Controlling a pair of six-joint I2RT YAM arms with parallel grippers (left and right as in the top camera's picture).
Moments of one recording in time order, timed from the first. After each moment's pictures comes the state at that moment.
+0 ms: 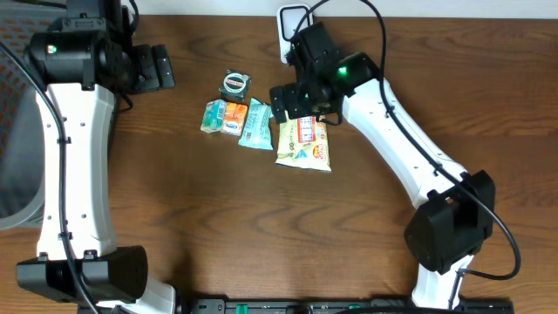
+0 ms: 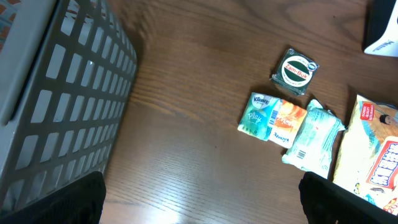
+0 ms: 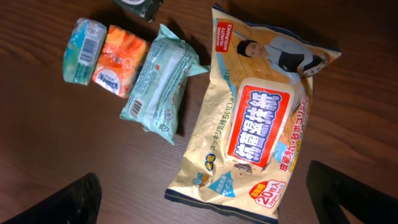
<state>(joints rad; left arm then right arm) 0.03 1.72 2.00 -1.36 -0.09 -0.18 0.53 1.99 1.85 -0.99 -0.10 0.30</state>
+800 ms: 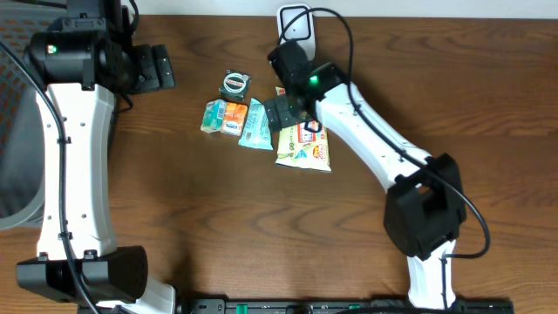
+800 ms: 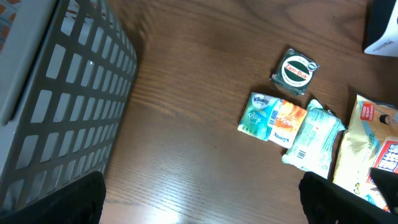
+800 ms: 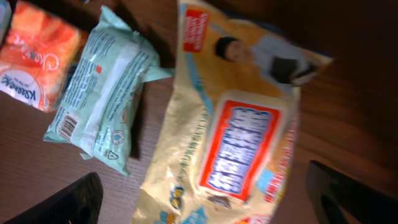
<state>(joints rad) 0.03 1.72 2.00 -1.36 -0.09 -0.18 0.59 2.12 1.85 -0.95 0.11 0.27</state>
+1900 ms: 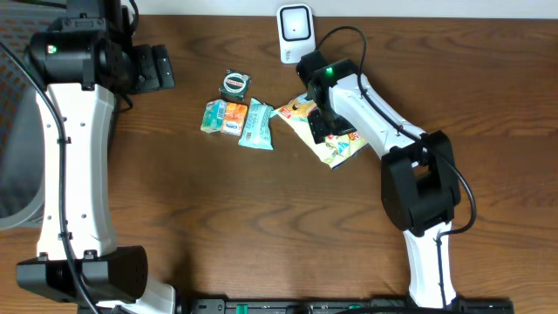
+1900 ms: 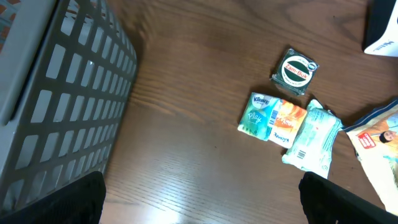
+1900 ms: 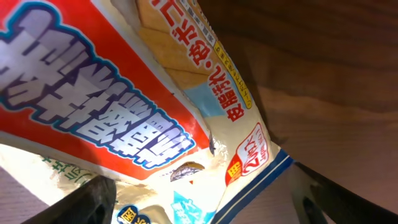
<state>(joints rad) 0.03 1.72 2.00 -1.36 -0.09 -0.18 0.46 2.24 1.85 -1.19 0.27 0.26</state>
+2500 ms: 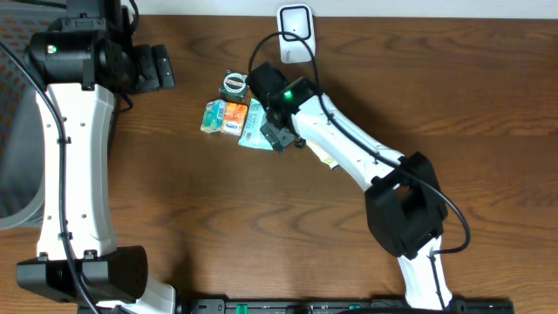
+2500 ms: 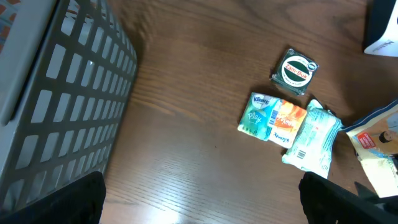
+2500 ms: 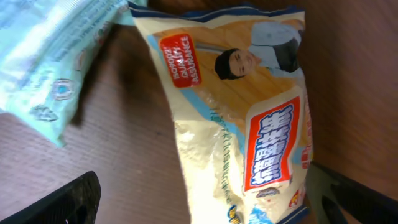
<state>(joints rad) 0.03 1.72 2.00 -1.36 -0.09 -0.18 0.67 2.19 1.85 -1.02 0.35 0.04</state>
